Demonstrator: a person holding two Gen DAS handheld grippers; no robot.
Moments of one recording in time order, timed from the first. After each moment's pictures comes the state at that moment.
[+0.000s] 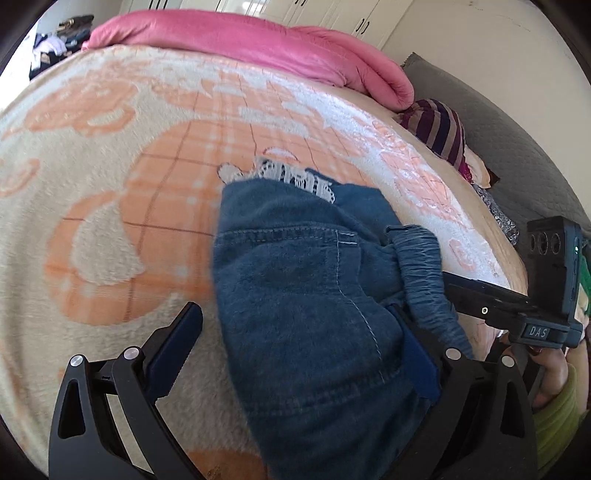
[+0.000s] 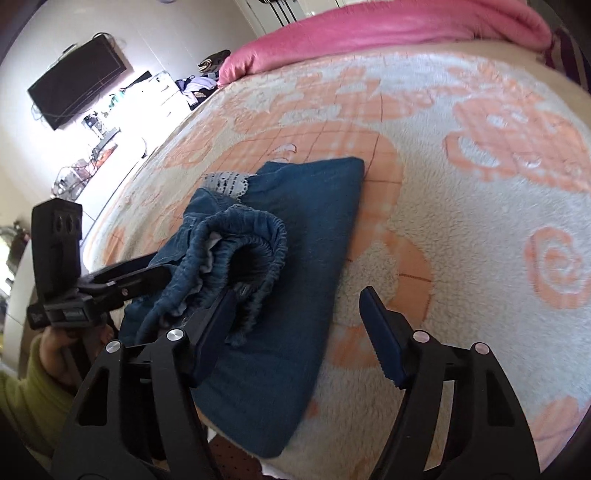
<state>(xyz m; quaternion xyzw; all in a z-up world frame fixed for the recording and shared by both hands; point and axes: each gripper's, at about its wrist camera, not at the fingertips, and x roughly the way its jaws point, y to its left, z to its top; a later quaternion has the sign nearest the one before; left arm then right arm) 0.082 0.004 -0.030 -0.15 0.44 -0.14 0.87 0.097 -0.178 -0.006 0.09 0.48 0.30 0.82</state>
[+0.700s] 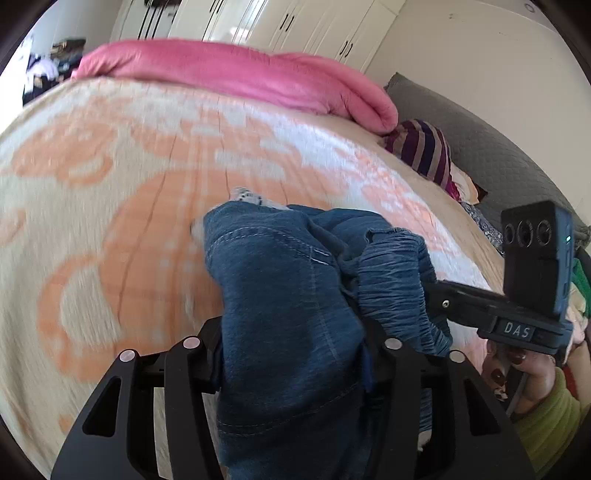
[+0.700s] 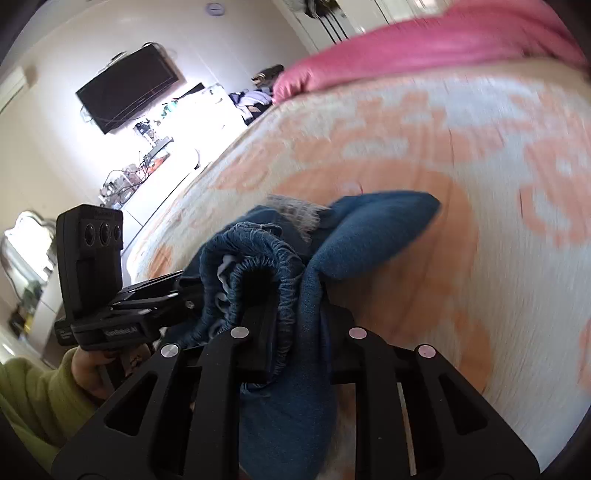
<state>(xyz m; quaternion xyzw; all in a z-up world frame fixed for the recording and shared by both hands) 0.099 -0.009 0.002 -0.14 0.38 -0.15 0.90 0.121 -0.143 0.030 0.10 0.40 0.39 0.82</state>
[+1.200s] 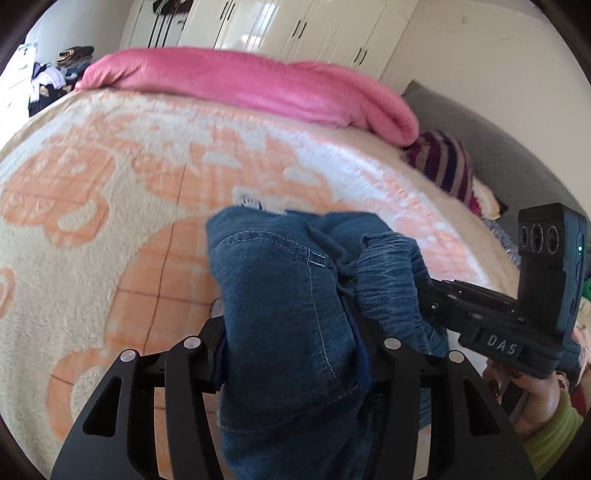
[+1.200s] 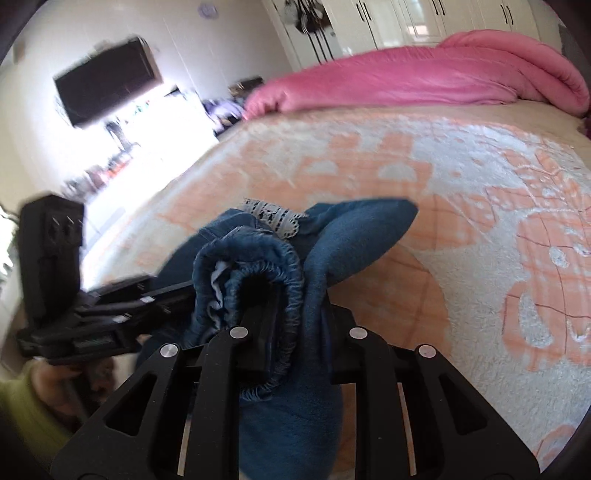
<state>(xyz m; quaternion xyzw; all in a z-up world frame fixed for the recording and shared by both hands) 0.171 0.004 -0.005 -0.13 0.38 -0.11 0.91 0.195 -0.118 0.013 0.03 0.40 0.31 0.86</state>
